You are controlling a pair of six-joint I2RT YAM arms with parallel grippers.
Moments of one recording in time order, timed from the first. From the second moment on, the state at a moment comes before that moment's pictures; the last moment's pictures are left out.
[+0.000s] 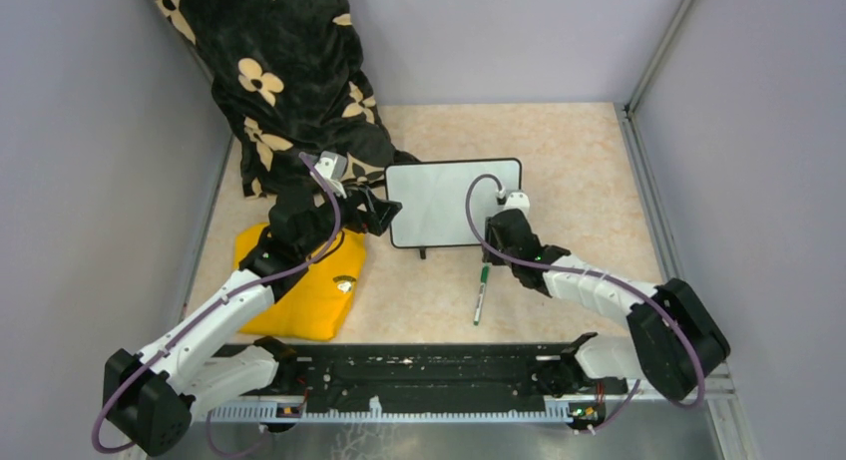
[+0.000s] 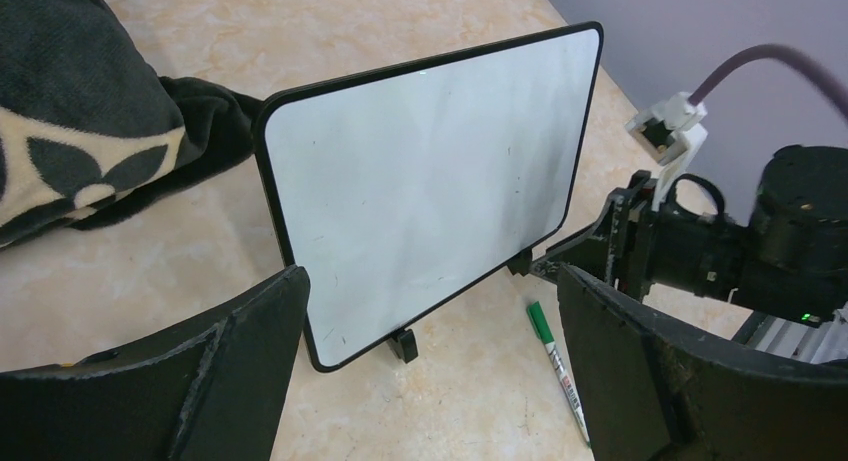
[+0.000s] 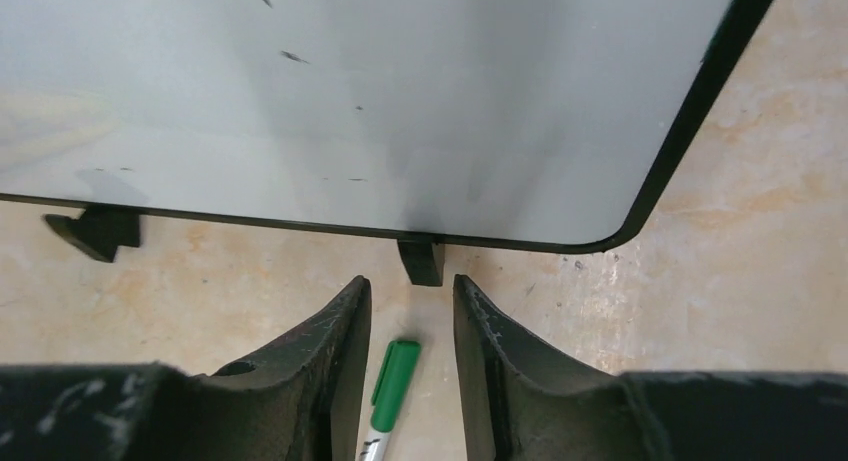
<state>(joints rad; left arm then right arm) -0.56 0.98 0.71 0.13 0.11 -0.38 0.62 1.29 0.55 -0.01 0.28 0.47</state>
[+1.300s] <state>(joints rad) -0.56 0.94 0.72 0.05 -0.14 -0.48 0.89 1.18 0.52 -0.37 0.43 0.91</state>
